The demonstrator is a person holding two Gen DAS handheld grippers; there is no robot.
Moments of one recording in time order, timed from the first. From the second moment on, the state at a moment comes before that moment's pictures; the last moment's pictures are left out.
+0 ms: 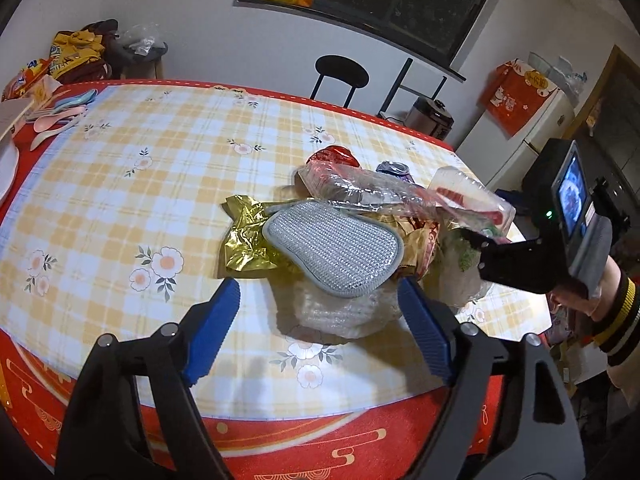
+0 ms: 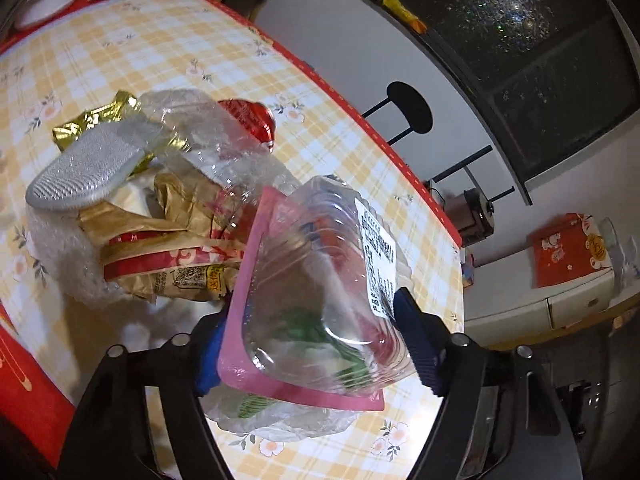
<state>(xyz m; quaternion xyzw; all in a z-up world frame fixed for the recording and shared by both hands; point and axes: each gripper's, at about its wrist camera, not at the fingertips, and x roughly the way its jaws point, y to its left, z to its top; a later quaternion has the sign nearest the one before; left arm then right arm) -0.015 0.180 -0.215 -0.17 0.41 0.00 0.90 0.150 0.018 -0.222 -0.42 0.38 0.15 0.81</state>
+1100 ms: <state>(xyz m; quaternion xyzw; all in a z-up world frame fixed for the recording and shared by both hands) 0.066 0.034 -0.228 -0.07 0.43 -0.21 0.87 0.110 -0.170 -0.144 -0.01 0.36 0.10 0.93</state>
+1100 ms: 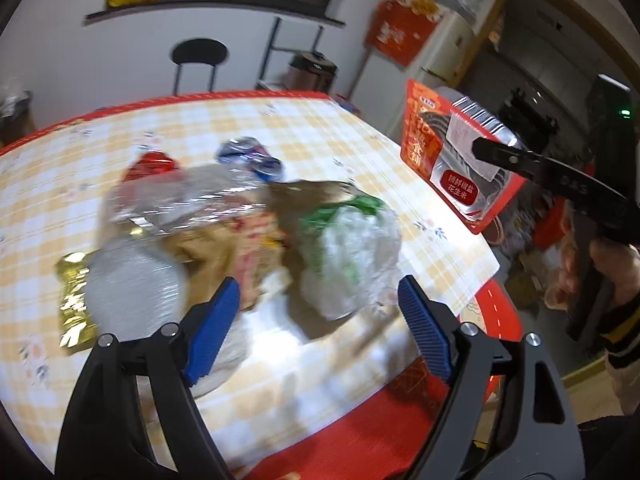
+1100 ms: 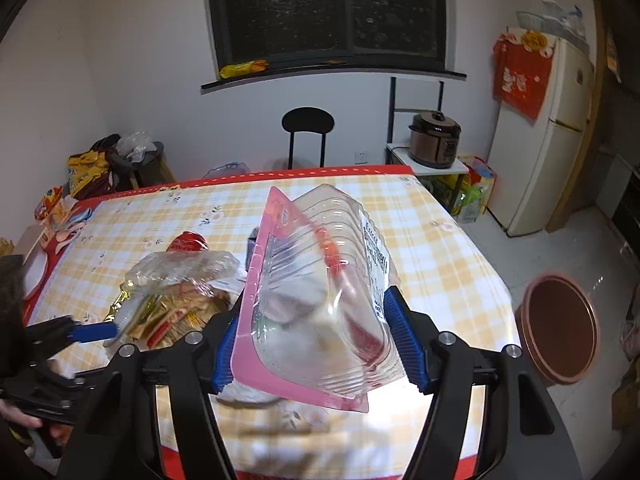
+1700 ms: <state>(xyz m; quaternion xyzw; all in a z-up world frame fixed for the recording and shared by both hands) 0.127 -0.010 -0.255 -0.21 0.48 -0.15 0.84 0.130 -0.303 -0.174 0.04 0.39 0.14 0.91</state>
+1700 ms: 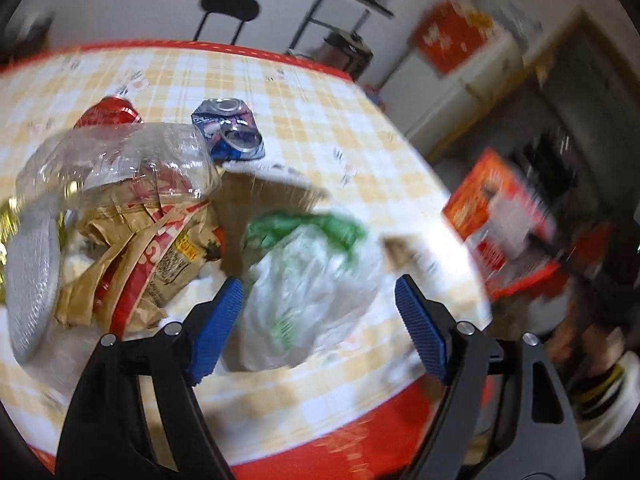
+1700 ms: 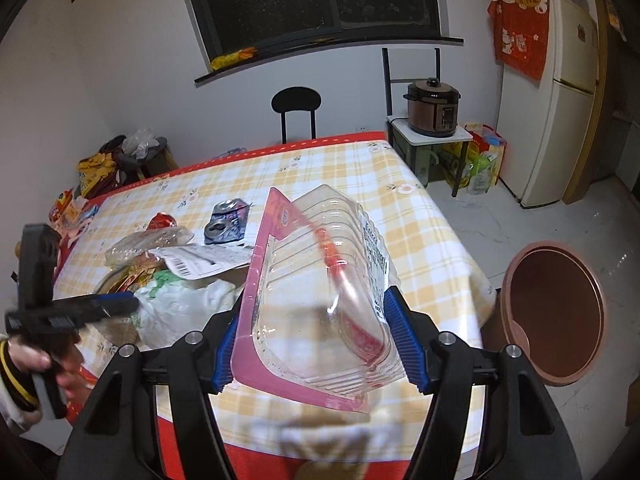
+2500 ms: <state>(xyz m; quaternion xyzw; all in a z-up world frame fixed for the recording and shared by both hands) 0.218 -0.001 -0.307 -0.42 0.52 0.00 0.74 0.139 -0.354 -0.192 0.06 0.40 0.13 0.90</state>
